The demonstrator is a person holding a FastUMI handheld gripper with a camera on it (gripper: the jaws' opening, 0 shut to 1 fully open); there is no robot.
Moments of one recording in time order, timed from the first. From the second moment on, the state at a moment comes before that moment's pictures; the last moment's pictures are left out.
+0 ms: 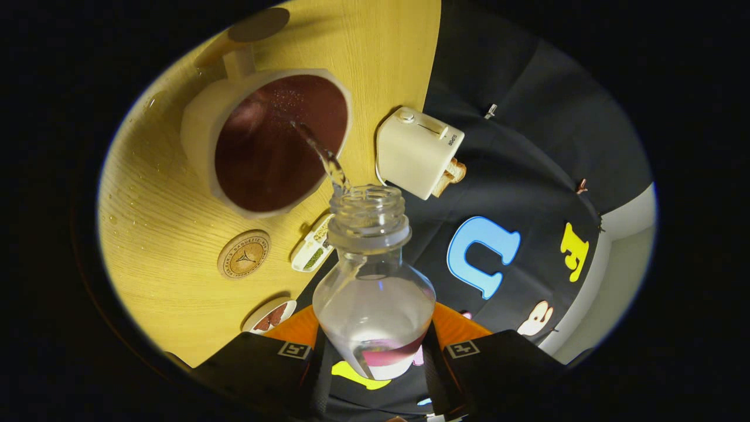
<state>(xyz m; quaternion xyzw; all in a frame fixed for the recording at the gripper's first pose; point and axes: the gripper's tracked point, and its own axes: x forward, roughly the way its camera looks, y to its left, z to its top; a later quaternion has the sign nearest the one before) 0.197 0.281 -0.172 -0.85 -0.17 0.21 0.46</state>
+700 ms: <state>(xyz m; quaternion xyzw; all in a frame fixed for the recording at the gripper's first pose) 0.197 0.288 -0.169 -0.88 -0.20 0.21 0.38</state>
